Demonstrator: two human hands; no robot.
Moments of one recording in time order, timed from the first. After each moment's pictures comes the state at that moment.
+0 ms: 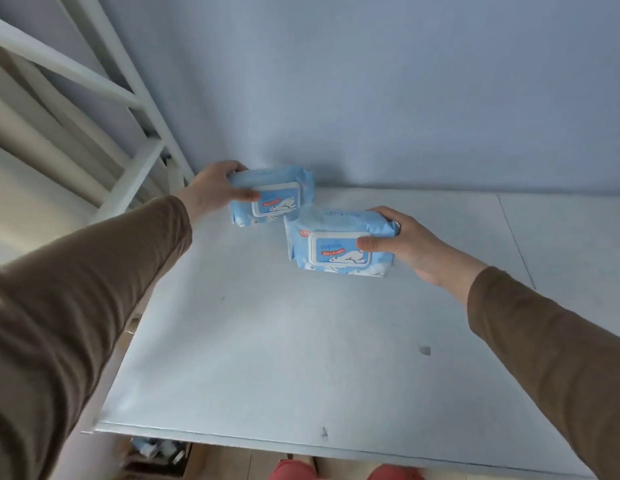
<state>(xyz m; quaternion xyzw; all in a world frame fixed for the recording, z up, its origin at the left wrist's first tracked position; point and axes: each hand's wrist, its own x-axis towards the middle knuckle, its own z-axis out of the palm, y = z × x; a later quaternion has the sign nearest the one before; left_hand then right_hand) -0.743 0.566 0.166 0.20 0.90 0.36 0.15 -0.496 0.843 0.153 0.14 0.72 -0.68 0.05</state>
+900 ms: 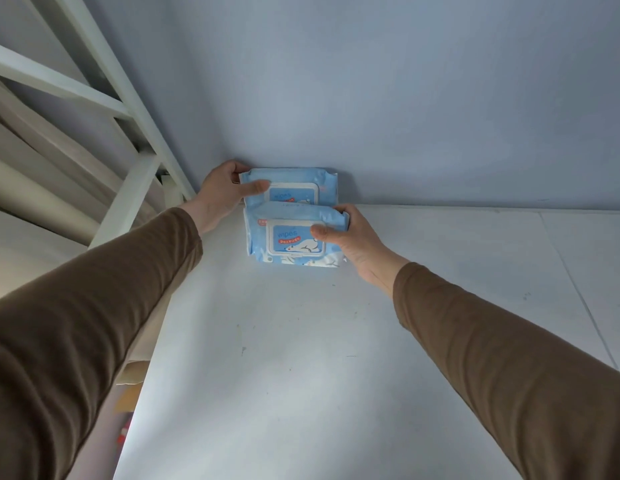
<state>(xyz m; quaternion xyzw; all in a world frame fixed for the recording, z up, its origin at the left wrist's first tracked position) -0.834 0.571 0.125 0.12 0.80 0.55 0.21 -0.649 0.761 0.104 0.22 0.63 -0.74 -0.02</state>
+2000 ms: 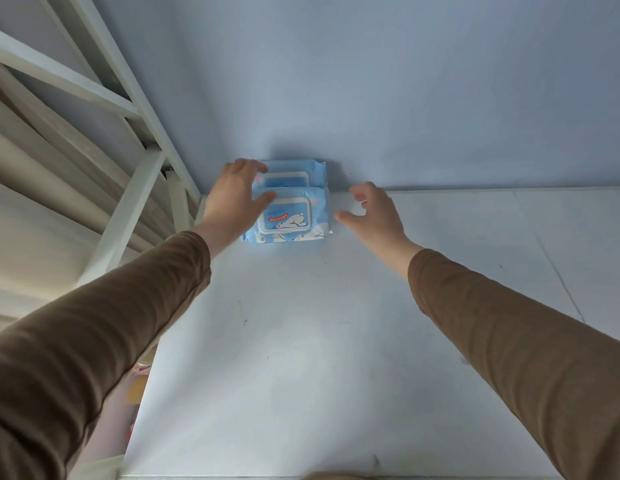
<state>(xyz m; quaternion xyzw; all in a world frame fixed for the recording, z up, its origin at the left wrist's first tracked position) -0.747 0.570 0.152 0.32 0.91 0.25 -0.07 -0.603 0.782 0.120 0.24 0.87 -0.42 -0.13</state>
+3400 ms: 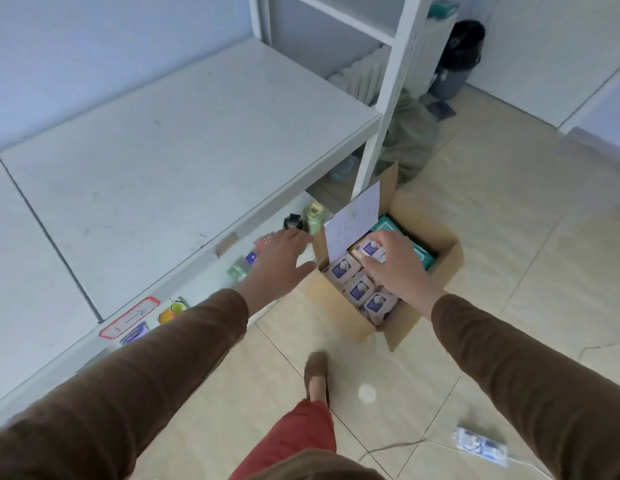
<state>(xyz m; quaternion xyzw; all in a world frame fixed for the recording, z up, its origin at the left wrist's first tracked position) 0.014 1.034 0.042 0.71 0.67 0.16 0.18 0.254 1.092 0.048 0.57 0.76 -0.28 -0.12</state>
